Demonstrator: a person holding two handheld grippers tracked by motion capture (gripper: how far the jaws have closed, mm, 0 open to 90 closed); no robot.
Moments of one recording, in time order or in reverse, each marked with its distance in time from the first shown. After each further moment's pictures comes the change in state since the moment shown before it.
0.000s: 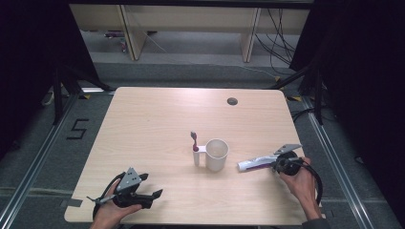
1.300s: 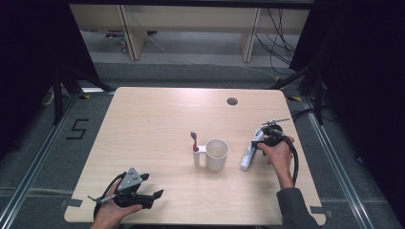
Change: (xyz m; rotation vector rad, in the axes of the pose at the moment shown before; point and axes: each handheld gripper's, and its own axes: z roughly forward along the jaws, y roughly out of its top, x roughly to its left) left arm -0.003 0.000 0.001 -0.005 -0.004 -0.003; right arm -0.008 0.081 0.036 -0.023 0.024 0.349
